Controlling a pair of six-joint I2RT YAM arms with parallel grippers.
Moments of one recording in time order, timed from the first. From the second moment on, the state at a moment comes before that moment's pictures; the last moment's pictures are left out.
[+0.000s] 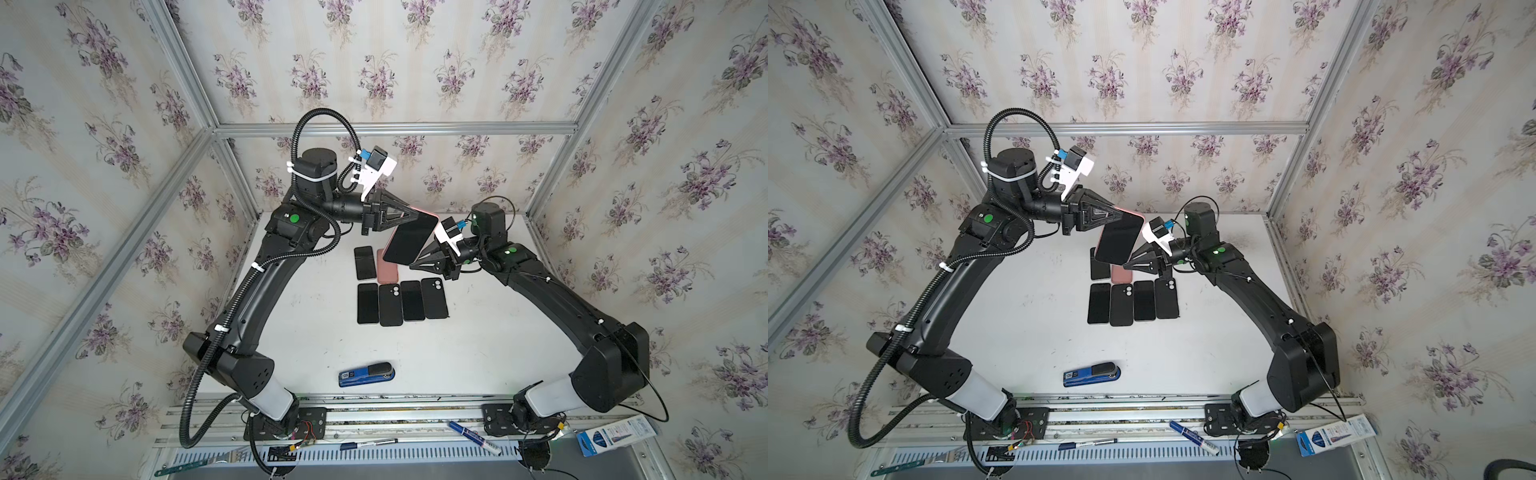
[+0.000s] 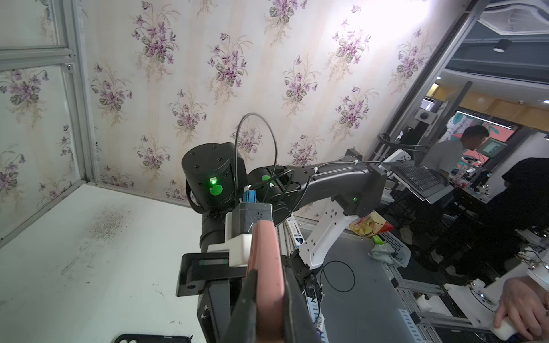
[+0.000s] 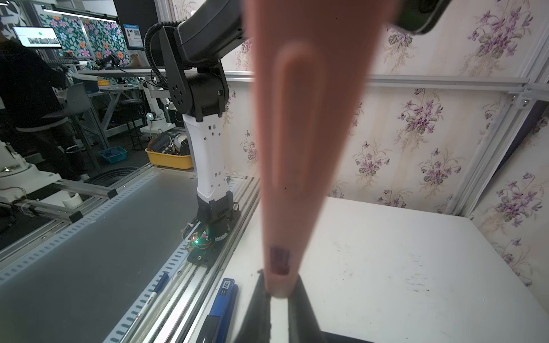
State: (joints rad) left arm -0.45 1.63 1.94 -0.48 1.20 -0.17; right arm 0.41 1.47 1.30 -0.20 -1.36 -0.43
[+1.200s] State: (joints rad) left arm -0.51 1.73 1.99 -0.53 1.27 -0.40; right arm 0.42 1.40 1.19 -0.13 -0.99 -0.47
